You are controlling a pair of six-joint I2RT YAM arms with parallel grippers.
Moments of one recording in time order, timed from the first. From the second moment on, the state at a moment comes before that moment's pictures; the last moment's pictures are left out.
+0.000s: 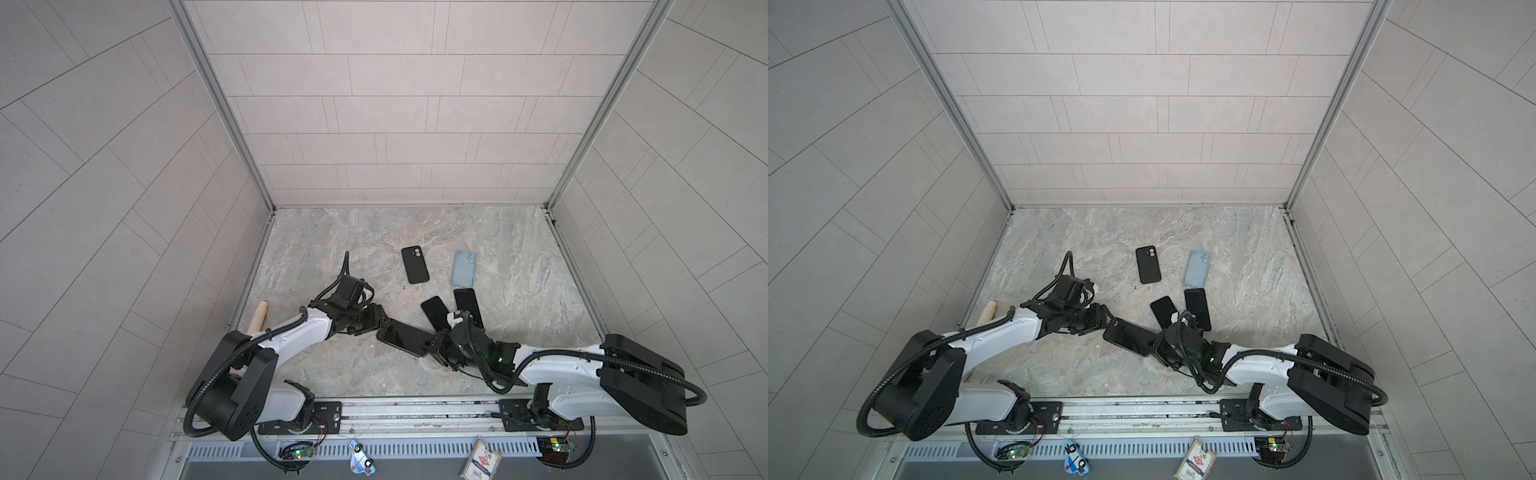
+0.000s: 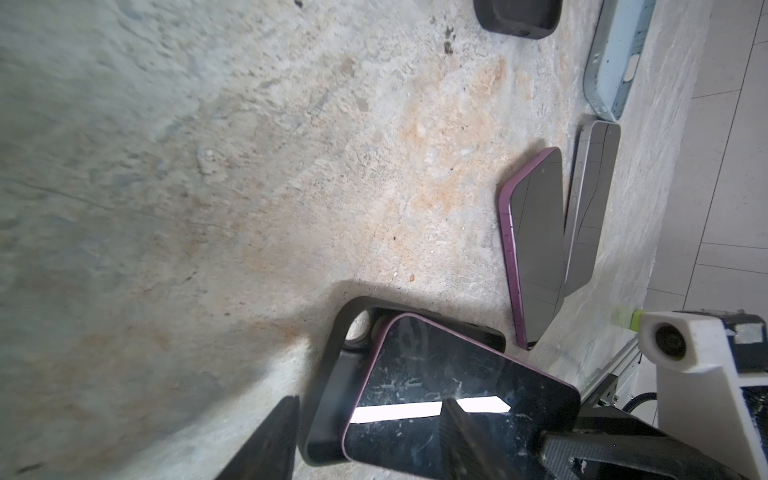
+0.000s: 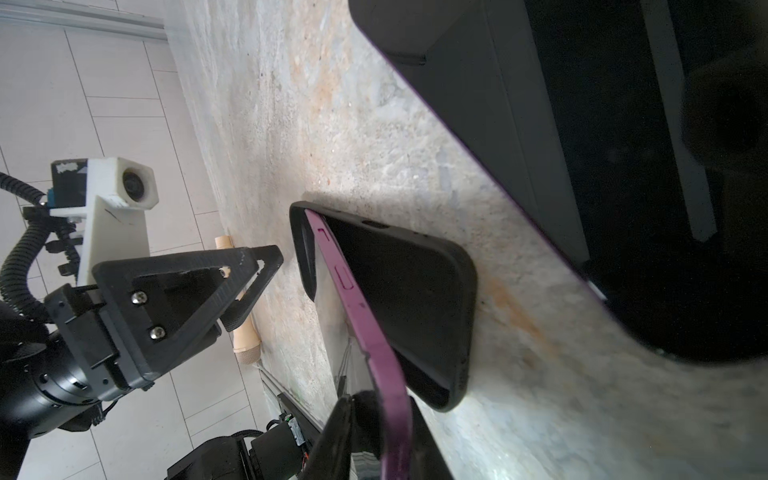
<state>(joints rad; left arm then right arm) -0.46 1.35 0.58 -0.26 0.41 -0.66 0.99 1.29 0.33 0.34 -0.03 1.55</state>
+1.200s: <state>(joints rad) -0.45 1.36 0.60 -0.30 0.36 -0.63 0.97 1.48 0.43 0.43 -0.10 1.53</state>
